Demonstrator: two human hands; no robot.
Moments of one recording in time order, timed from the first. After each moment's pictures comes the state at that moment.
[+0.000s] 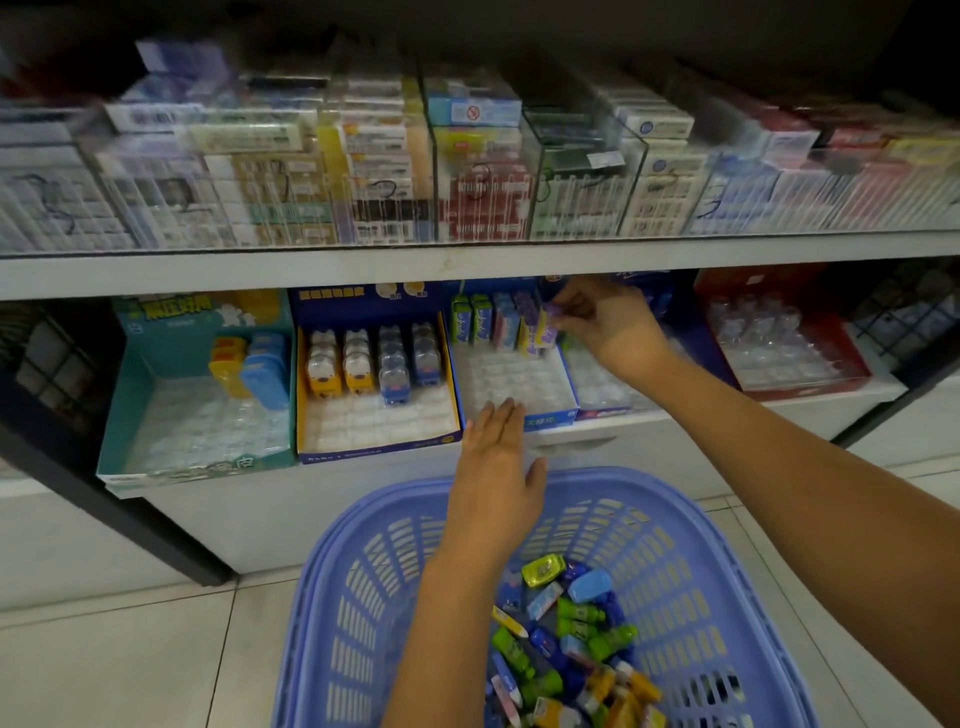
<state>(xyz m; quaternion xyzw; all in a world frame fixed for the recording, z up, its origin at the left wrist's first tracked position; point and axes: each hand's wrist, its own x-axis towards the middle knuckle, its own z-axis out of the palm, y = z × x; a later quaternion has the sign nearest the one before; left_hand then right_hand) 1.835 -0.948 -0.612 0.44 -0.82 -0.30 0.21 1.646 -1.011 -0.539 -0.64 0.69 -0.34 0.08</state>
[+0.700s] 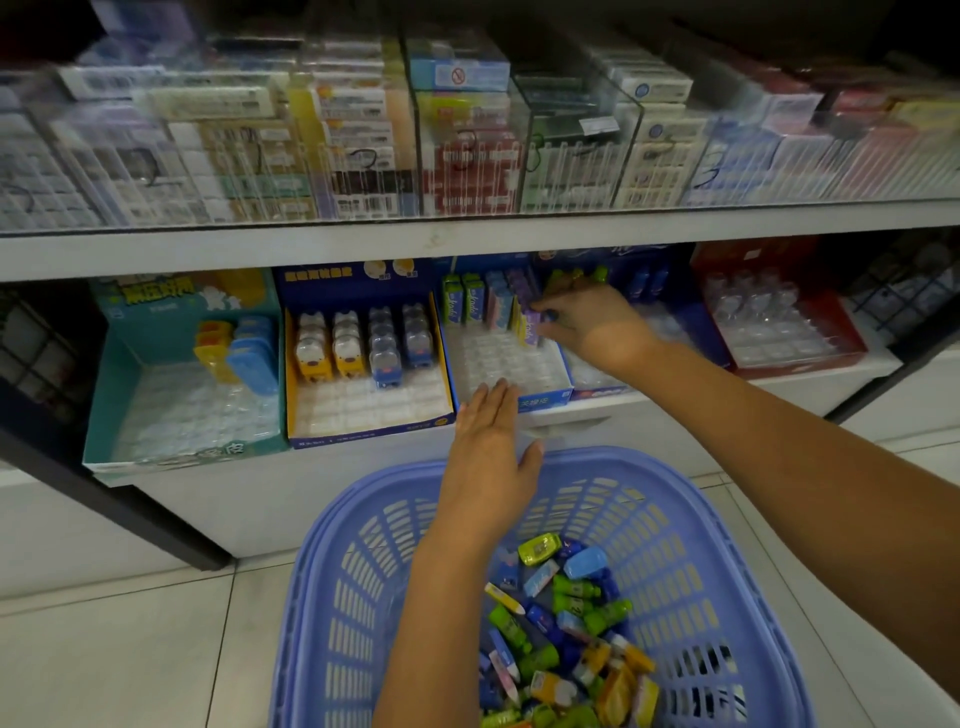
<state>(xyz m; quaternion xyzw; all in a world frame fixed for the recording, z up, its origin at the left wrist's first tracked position) 1.835 -0.951 -0.615 0.43 -0.82 -0.32 0.19 1.647 -1.012 -0.550 -0.70 0.70 -0.10 0.03</state>
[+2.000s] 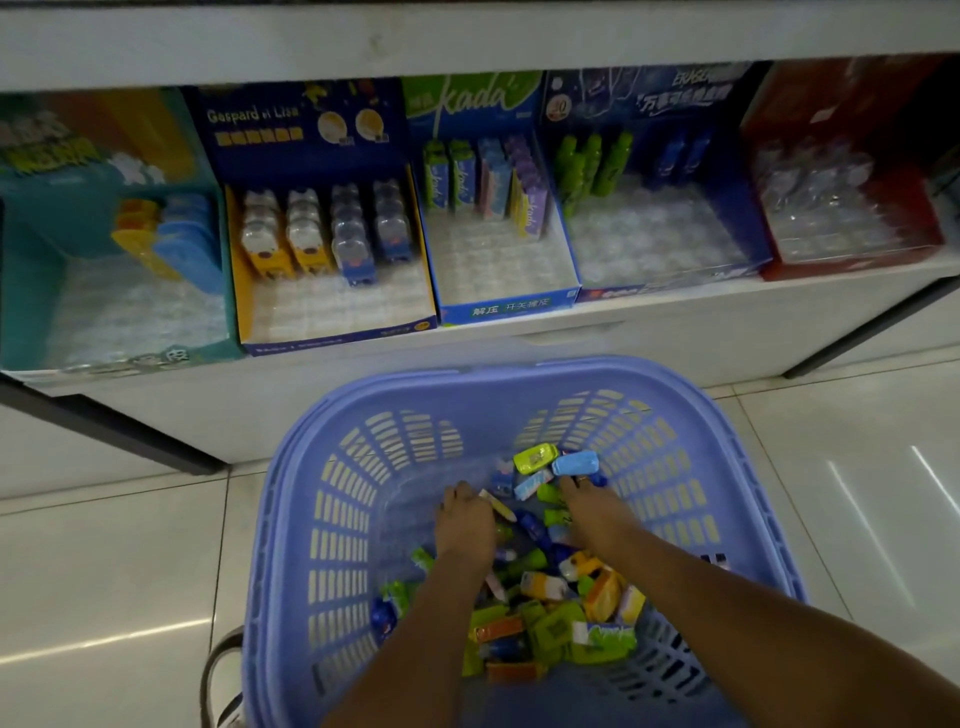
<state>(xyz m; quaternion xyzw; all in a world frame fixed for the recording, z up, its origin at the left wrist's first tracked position) 1.845 -0.886 -0.828 0.53 -0.78 -0.27 -0.21 1.676 -0.830 -0.824 -0.59 0.74 0.21 0.26</state>
